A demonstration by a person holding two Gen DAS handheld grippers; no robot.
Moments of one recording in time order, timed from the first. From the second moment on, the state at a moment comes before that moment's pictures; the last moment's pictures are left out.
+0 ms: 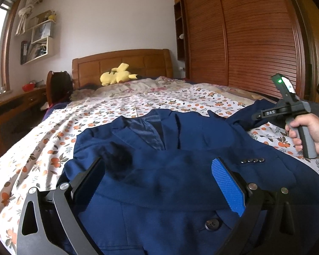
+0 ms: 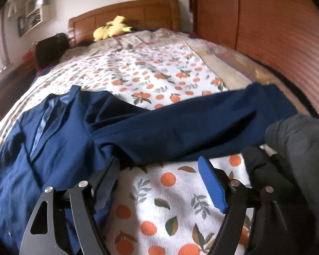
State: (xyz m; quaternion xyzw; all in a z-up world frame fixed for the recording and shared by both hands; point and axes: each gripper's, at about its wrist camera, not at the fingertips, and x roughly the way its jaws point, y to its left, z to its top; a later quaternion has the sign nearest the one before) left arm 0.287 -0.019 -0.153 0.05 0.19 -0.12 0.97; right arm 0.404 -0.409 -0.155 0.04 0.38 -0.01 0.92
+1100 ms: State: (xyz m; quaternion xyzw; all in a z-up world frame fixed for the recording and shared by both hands) left arm 0.289 -0.015 -0.155 0.04 0.19 -0.13 0.97; right arm 0.428 -0.359 -0.111 0.03 0.34 0.05 0.94
